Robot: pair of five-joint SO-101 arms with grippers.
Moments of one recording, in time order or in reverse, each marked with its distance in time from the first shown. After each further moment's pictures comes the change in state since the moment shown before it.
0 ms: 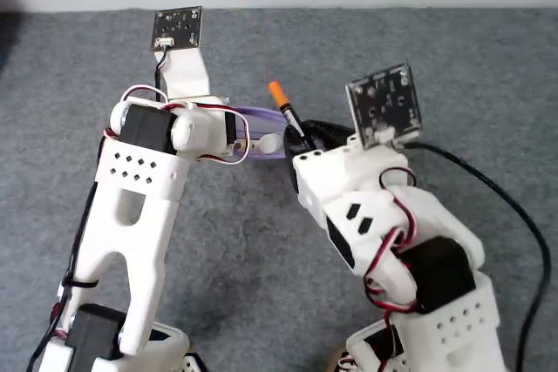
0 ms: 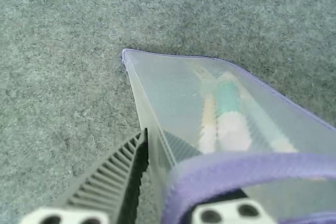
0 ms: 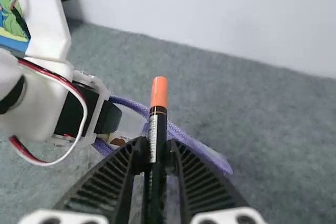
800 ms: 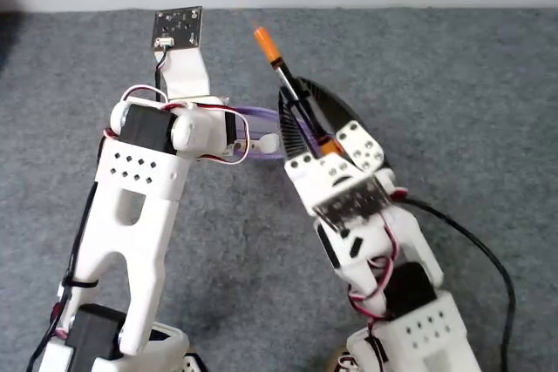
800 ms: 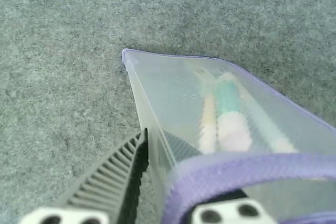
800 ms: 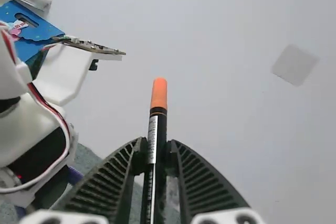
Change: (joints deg) left arm 0.0 0.0 0.0 0.0 0.0; right arm 1.4 -19.0 39.4 -57.1 27.3
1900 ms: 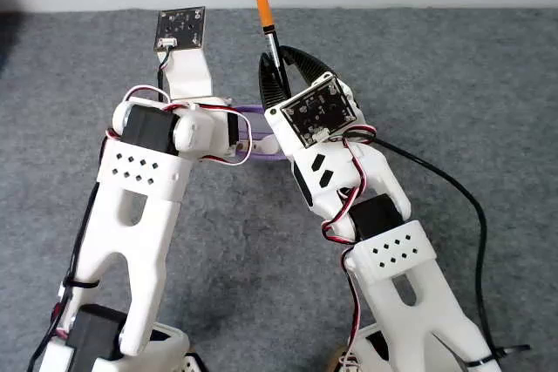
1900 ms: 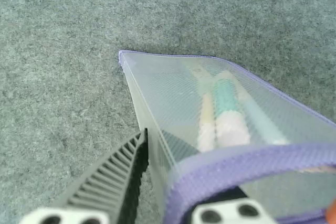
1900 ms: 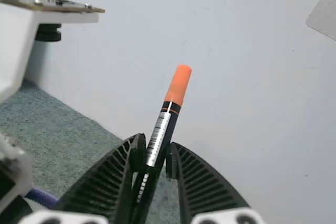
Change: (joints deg) left arm 0.3 0.0 0.0 0.0 0.0; right arm 2.3 30.2 -14.5 -5.9 -3.4
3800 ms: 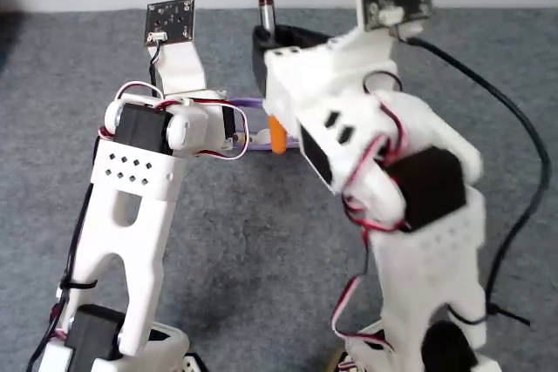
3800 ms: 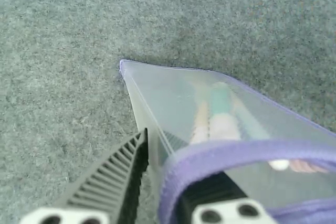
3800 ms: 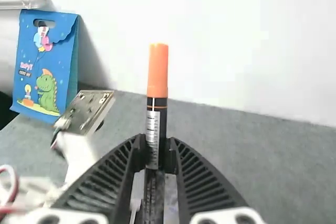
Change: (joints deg) left arm -0.4 0.0 -2.4 0.0 1.4; right arm -4.9 21.1 -71.1 66.2 -32.0
